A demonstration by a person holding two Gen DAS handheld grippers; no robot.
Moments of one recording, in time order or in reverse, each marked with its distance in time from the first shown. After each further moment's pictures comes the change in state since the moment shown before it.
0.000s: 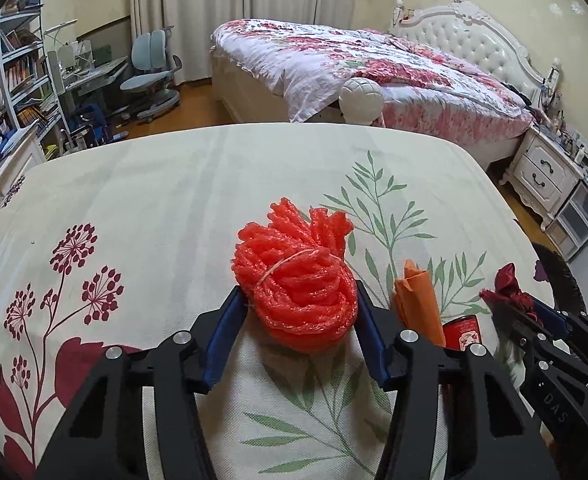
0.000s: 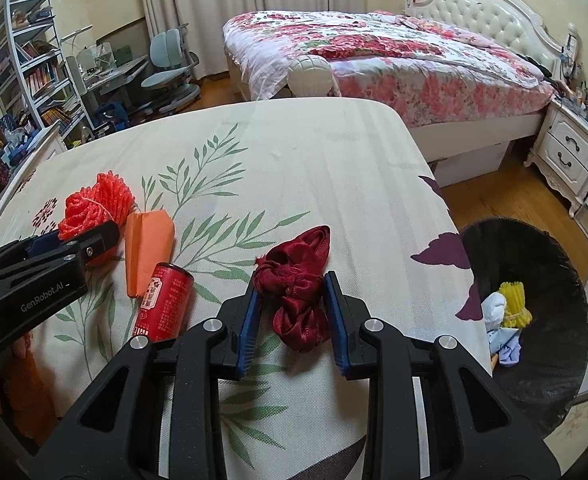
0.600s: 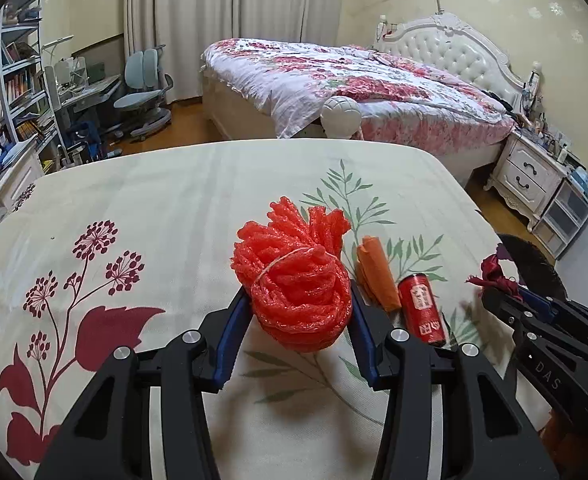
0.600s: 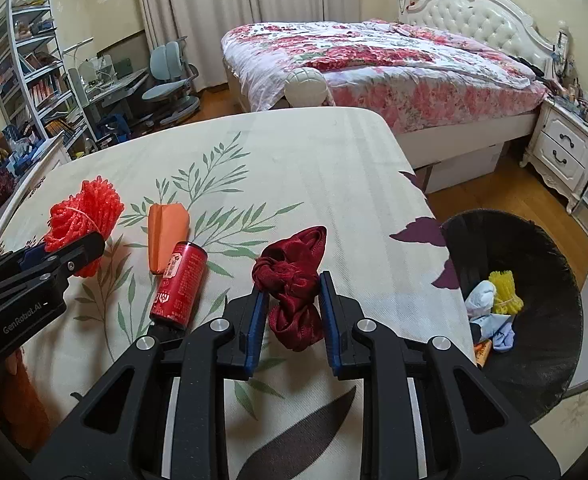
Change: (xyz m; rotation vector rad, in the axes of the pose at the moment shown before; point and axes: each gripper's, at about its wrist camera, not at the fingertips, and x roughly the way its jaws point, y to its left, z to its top) left arm -0.051 -0.009 -0.023 0.028 -0.071 -0.035; right arm -0.035 -0.010 -0.015 0.026 -0.050 0.003
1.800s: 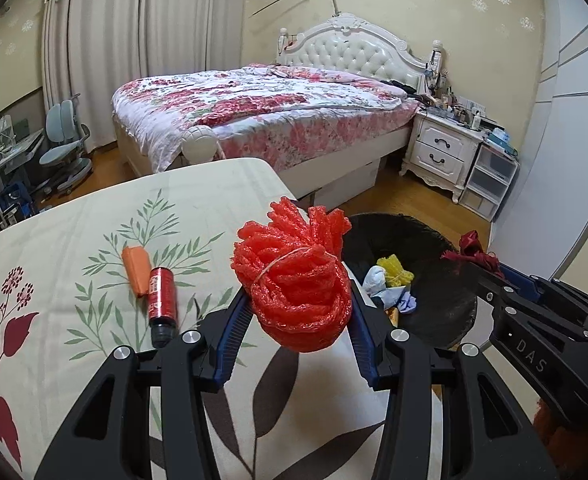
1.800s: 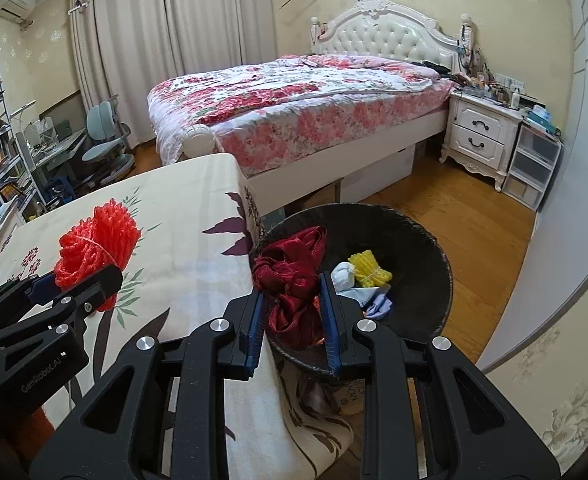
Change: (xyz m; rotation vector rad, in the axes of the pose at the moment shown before) left arm -0.036 -0.159 -0.024 0.211 -0.080 -0.226; right arm -0.101 -0.122 -0.046 0.184 -0.154 -0.205
